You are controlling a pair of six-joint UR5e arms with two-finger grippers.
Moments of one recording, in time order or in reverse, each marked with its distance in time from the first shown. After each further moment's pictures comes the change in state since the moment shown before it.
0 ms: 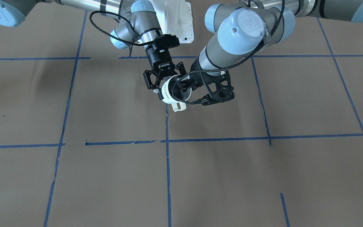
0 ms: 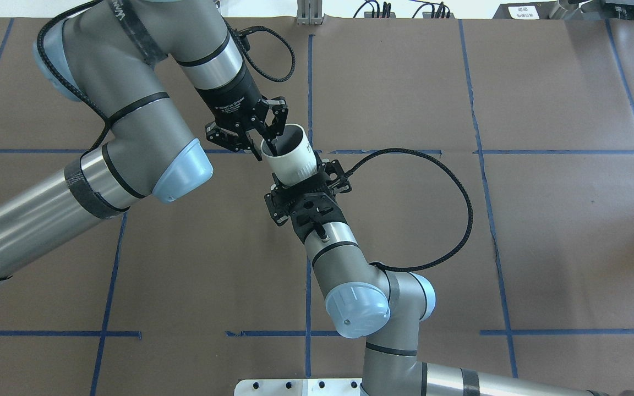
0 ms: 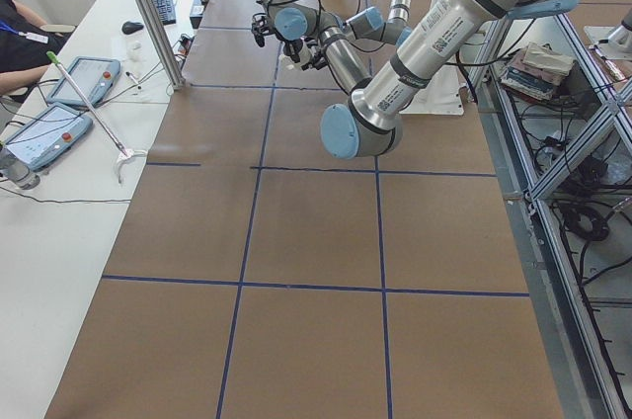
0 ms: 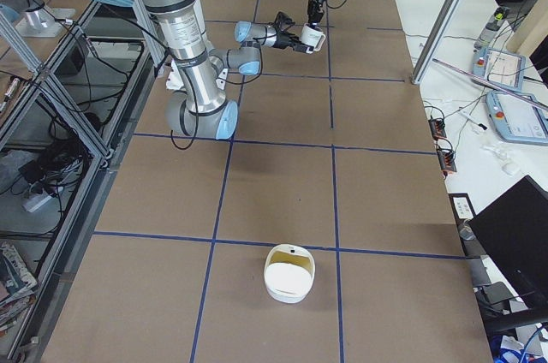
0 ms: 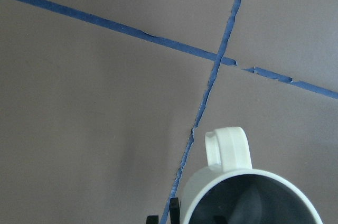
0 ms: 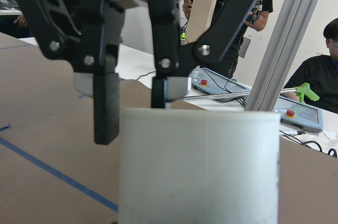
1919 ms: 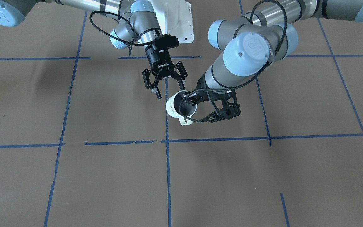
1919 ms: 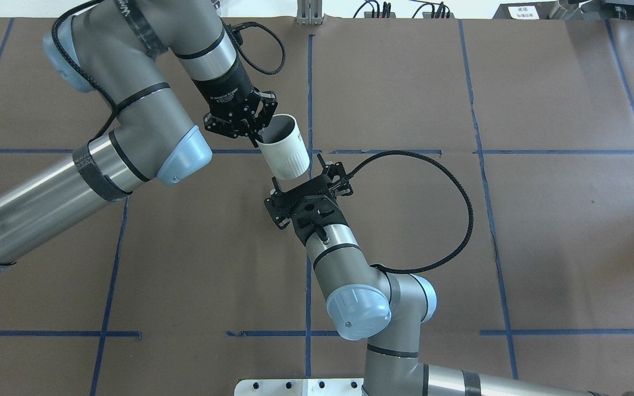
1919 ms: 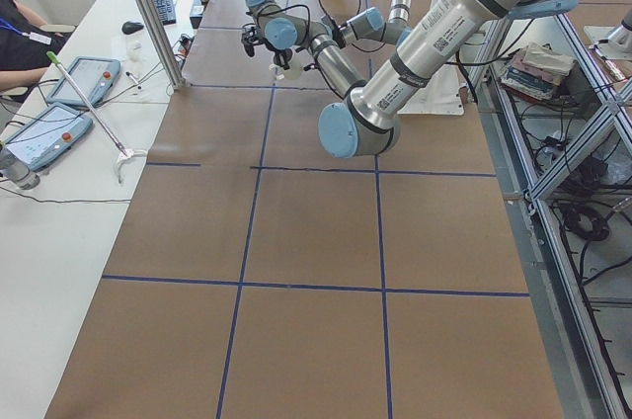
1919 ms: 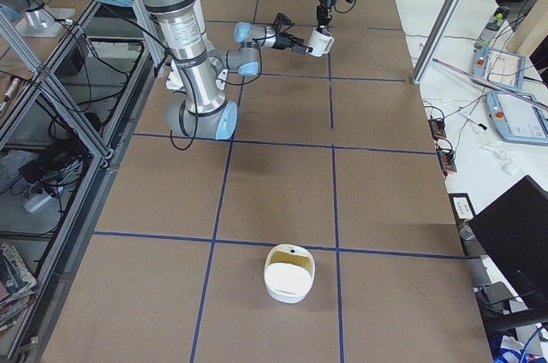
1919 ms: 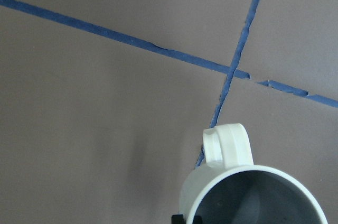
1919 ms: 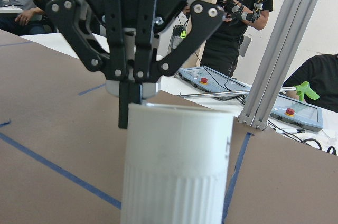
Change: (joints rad) left arm -0.052 -0.009 0.141 -0.084 0.007 0.059; right arm -0.004 -0.007 0.000 0.000 -0.002 0.000
